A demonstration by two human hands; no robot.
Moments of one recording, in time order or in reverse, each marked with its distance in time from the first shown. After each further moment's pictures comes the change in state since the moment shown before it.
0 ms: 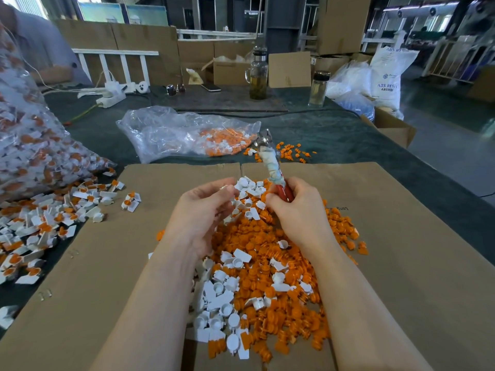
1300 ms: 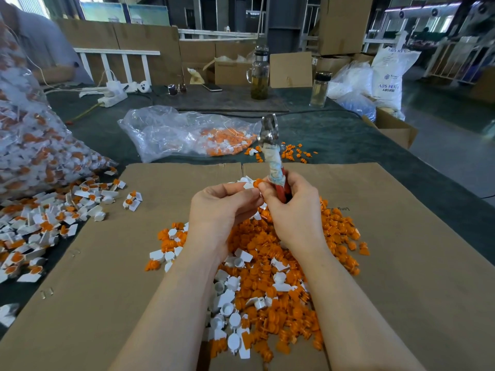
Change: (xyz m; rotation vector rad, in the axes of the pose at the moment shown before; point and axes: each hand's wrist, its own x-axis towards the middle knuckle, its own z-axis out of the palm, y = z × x) left_hand -0.011 -0.008 0.021 -0.139 -0.039 0.083; right_hand -0.006 -0.009 0.013 0.146 0.148 -0.137
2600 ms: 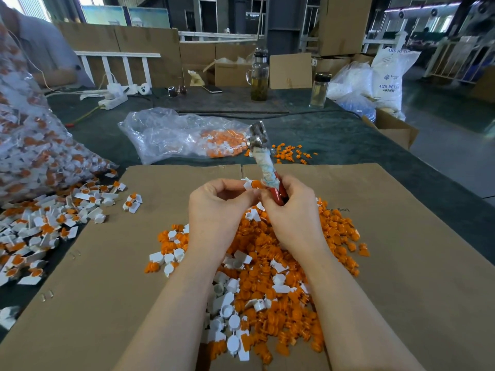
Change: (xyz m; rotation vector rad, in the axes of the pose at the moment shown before) left_hand -0.005 0.002 0.004 0.378 0.138 0.258; right_hand 0.002 0.002 -0.001 -0.072 -0.064 -0.036
